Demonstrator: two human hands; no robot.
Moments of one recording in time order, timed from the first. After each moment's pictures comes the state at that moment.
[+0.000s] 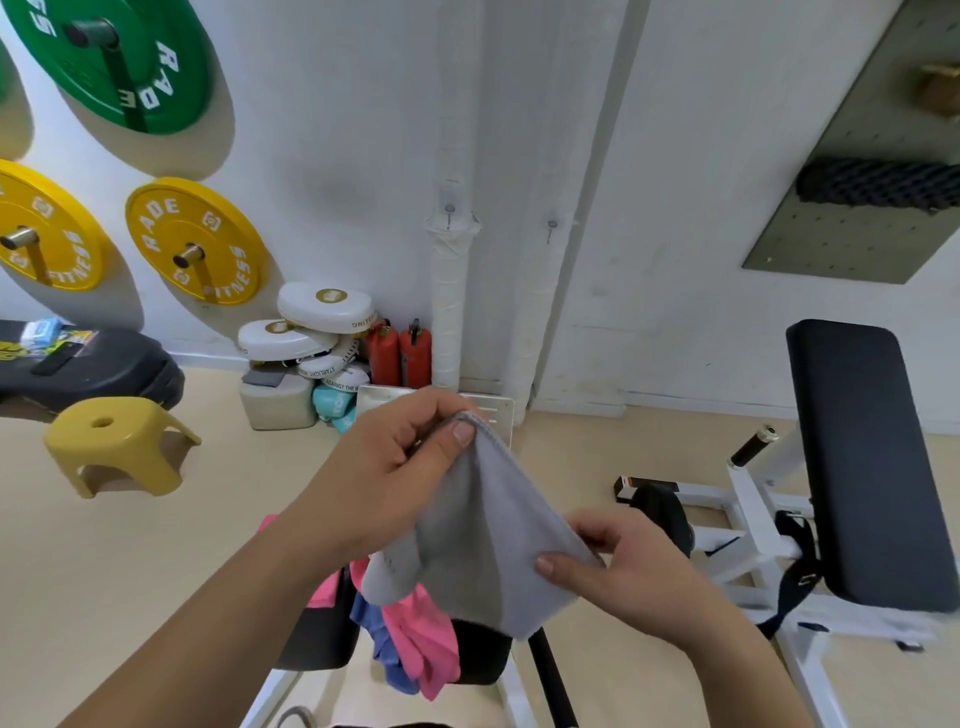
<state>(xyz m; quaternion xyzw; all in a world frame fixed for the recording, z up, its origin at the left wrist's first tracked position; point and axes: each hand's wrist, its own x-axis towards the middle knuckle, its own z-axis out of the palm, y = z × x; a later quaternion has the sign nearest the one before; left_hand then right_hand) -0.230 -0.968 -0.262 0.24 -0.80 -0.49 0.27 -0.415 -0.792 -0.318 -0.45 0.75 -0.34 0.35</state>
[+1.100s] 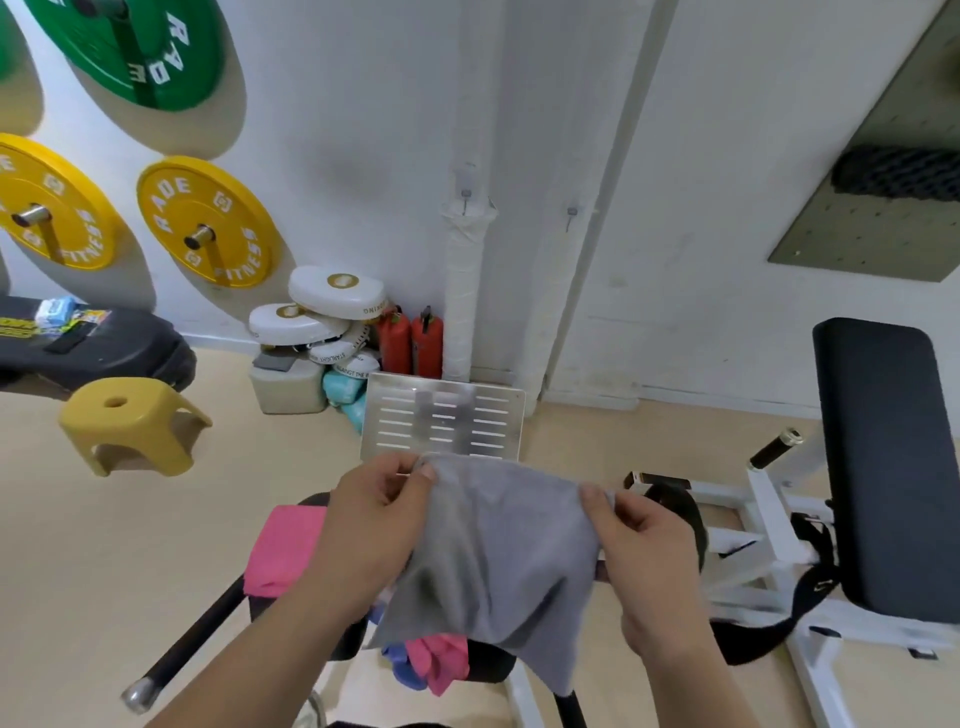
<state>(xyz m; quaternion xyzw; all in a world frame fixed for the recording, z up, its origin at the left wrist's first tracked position) -0.228 -0.976 -0.334 0.48 -0.65 -0.53 0.26 -0.401 -0.829 -0.352 -0.16 0.75 -0.59 0.26</state>
